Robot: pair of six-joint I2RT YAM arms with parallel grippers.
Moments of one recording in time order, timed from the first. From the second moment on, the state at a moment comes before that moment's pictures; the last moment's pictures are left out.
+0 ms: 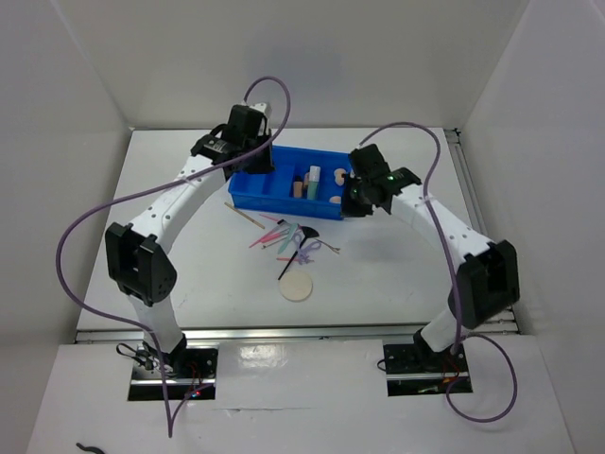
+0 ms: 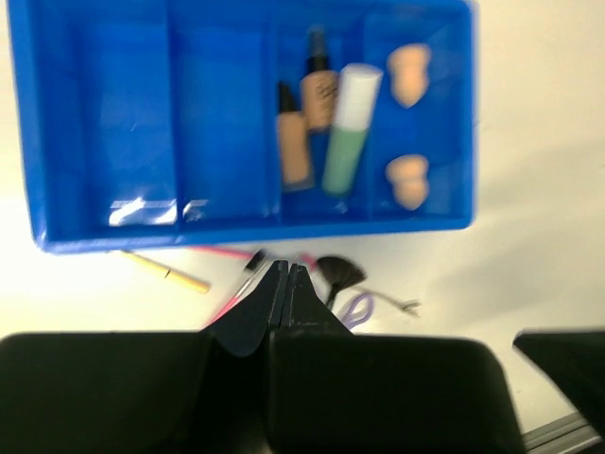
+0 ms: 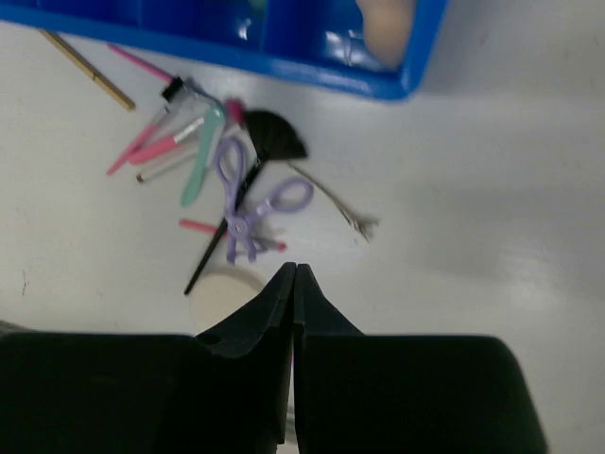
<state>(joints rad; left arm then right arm) -0.44 1.81 1.83 -0.71 -0.03 -0.40 0.46 1.51 1.31 -0.72 -0.02 0.54</state>
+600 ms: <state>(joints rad) -0.36 1.57 1.52 -0.72 -0.09 -0.43 0.42 2.25 2.04 -0.64 -0.06 0.46</state>
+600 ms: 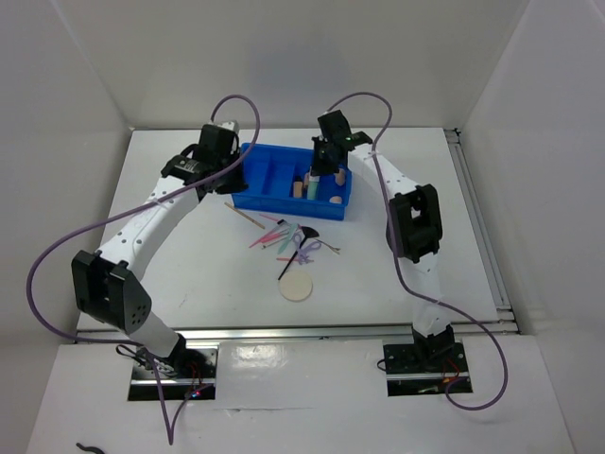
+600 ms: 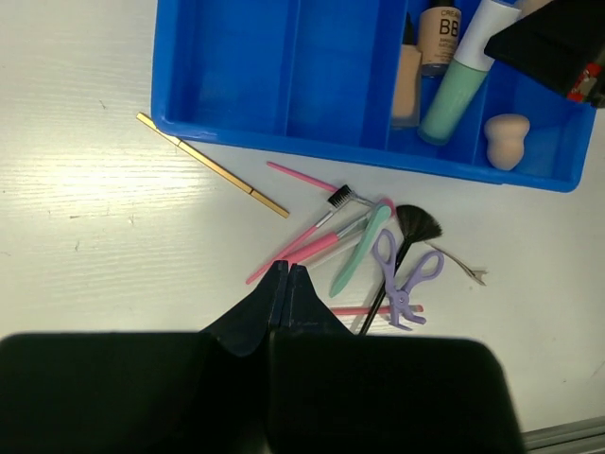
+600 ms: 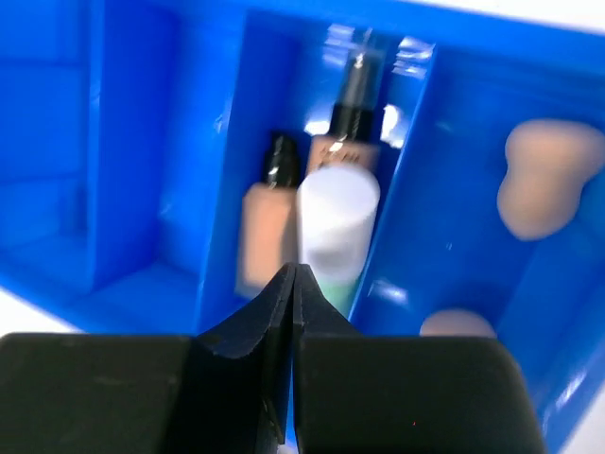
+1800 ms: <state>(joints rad) -0.28 1.40 1.40 -0.72 -0.11 -0.43 0.78 1.58 1.31 -0.67 0.01 0.50</state>
